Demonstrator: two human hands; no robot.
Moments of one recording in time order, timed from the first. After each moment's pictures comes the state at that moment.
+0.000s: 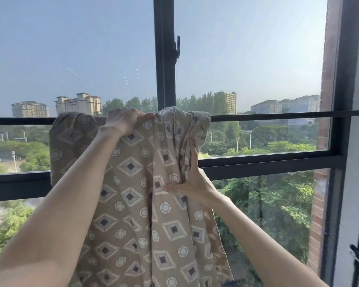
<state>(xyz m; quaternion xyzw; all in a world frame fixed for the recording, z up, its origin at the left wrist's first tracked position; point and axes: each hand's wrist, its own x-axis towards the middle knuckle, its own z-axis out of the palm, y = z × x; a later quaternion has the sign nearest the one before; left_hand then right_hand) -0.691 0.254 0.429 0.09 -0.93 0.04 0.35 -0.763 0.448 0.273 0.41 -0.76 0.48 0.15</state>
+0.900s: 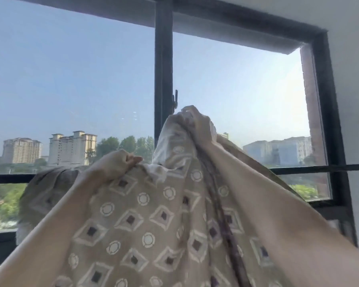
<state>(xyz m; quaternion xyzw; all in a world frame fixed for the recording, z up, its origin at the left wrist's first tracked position) -0.694 0.227 0.456 -0.02 -0.92 -0.23 0.31 -0.837 0.433 0.523 0.35 -0.70 0.41 0.47</state>
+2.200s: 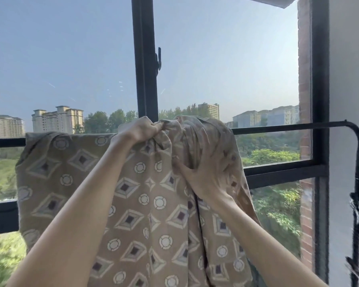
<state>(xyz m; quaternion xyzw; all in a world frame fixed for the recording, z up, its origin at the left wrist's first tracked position) -0.783 0.284 0.450 0.00 -0.94 -0.17 0.29 -0.787 0.475 0.328 0.19 -0.81 0.39 0.40</state>
